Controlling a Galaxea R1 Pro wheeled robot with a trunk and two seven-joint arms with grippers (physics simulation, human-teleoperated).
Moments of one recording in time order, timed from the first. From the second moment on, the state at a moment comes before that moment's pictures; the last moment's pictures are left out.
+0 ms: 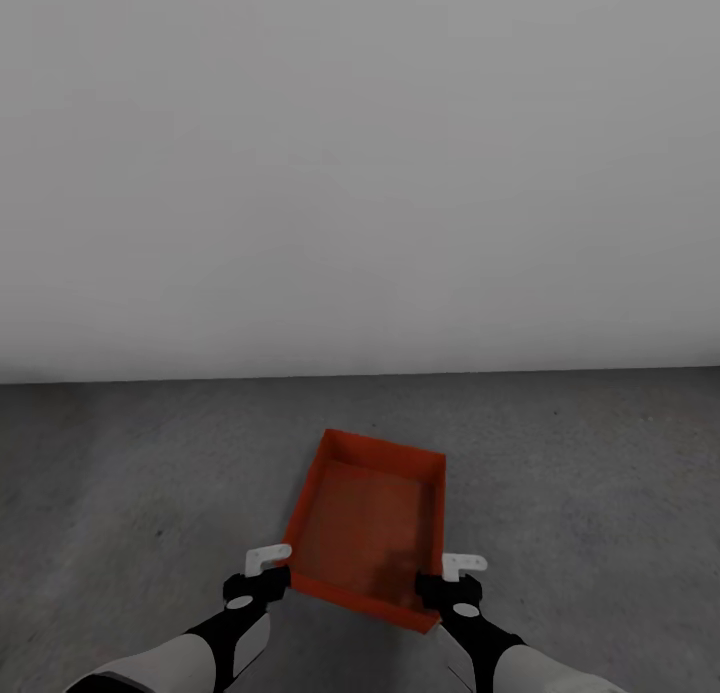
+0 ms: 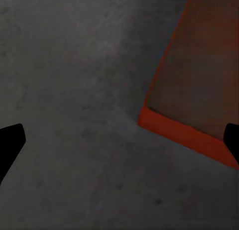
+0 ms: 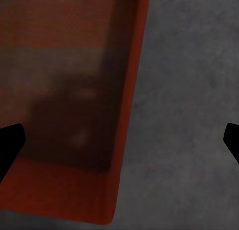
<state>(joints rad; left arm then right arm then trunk) -0.67 -0.11 -0.22 -0.05 0.31 -0.20 0.25 -0.65 0.15 0.11 -0.08 -0.09 -0.18 -0.25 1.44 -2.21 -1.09</state>
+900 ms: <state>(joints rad) -0.67 -0.11 -0.22 -0.05 0.31 -0.20 0.25 -0.65 0.15 0.11 -0.08 -0.09 -0.18 -0.25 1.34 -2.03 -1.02</state>
